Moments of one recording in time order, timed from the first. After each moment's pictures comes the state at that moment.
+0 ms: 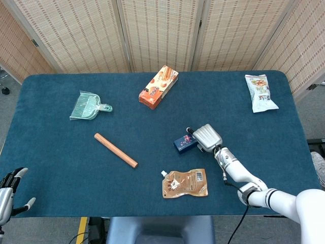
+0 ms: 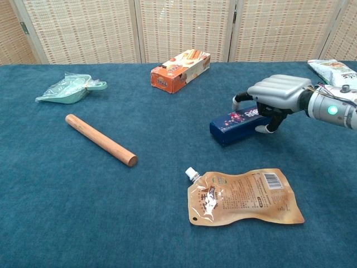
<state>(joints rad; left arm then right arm) 0.01 -1.14 0.00 -1.58 1.48 1.50 0.01 0.81 -1.57 0.11 -1.13 -1.33 0.80 -0.28</state>
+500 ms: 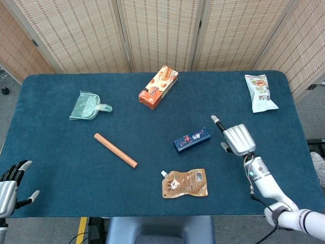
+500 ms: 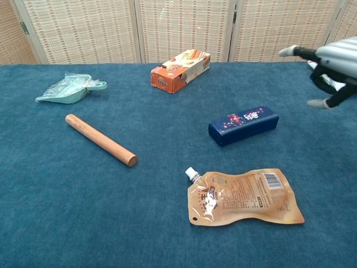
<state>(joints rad) -0.03 -1.14 -0.03 -1.60 1.50 1.50 0.03 0.58 -1.33 0.09 -1.42 -1.34 1.16 -0.30</state>
